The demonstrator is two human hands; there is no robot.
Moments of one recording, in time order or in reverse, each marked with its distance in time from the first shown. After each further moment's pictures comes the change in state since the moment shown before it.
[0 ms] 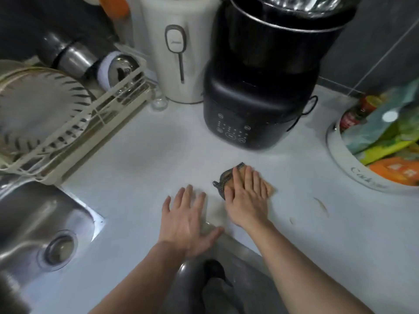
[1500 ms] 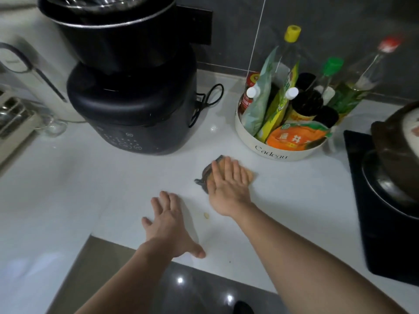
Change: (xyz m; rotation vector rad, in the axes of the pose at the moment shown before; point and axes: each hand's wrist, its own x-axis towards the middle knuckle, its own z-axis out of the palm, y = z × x) left_hand 0.047 0.173 0.032 0.004 -0.267 -0.031; right_hand 0.008 0.185 -0.033 0.074 -0.021 0.109
